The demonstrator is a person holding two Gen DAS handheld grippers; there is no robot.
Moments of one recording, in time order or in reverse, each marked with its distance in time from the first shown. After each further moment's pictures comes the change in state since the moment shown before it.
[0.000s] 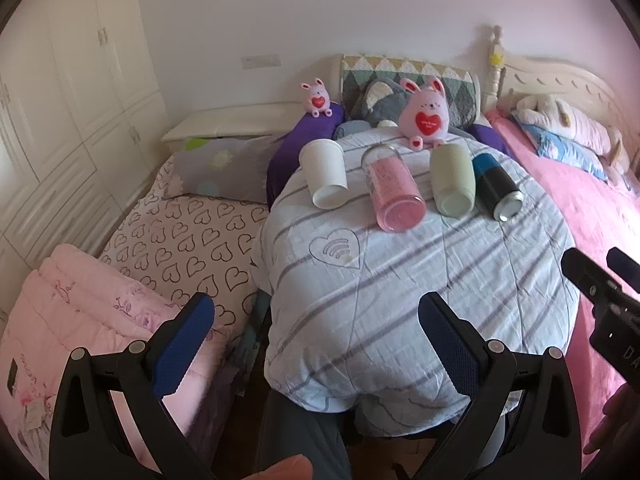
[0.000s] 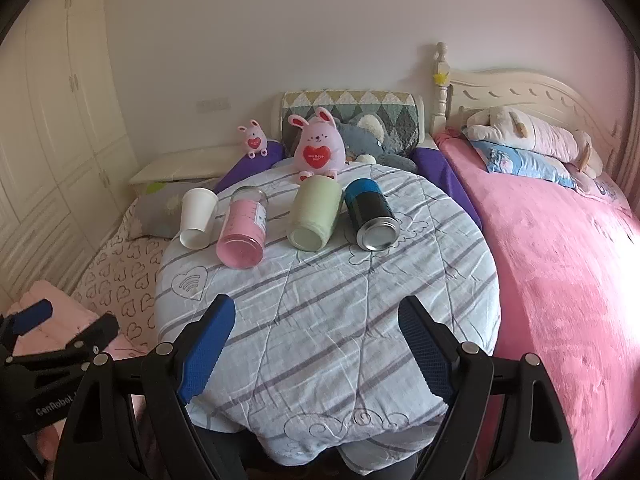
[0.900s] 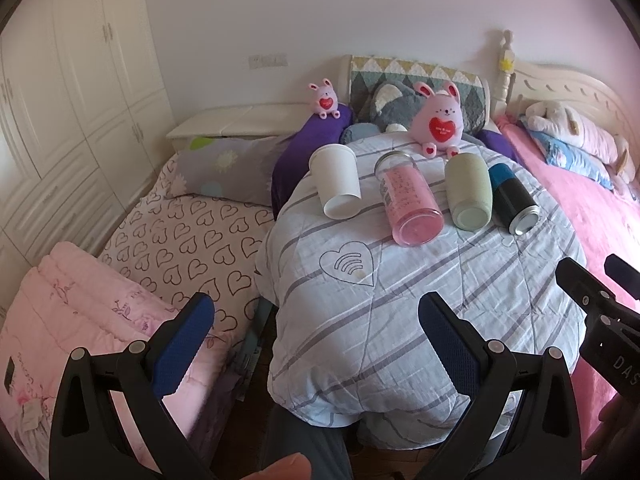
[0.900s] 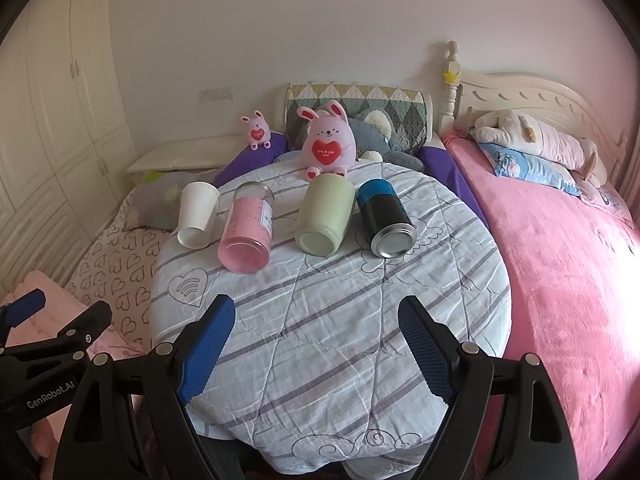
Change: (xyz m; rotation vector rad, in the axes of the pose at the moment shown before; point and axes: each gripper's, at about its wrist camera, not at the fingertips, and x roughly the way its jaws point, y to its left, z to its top) left arm 0.023 0.009 0.013 -0.021 0.001 0.010; right arm 0.028 0.018 0.017 -0.028 0.028 -0.002
